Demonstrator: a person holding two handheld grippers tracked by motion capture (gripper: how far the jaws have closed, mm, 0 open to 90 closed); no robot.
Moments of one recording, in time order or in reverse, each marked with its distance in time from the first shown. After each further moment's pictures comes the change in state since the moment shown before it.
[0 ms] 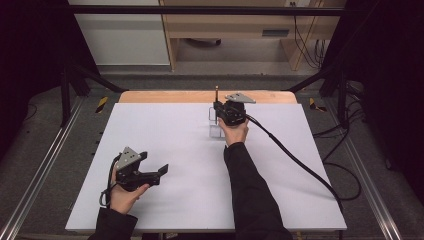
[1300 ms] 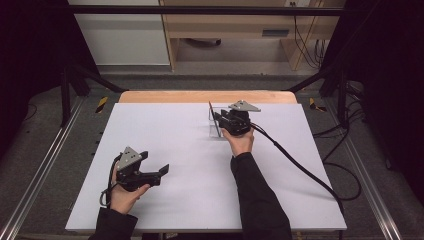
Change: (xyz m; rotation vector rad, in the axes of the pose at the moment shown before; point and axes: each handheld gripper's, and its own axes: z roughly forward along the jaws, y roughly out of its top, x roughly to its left) left arm -0.003 0.002 0.000 -0.002 -0.004 0.014; right arm 0.004 -0.015 -0.031 0.050 0.030 -0.014
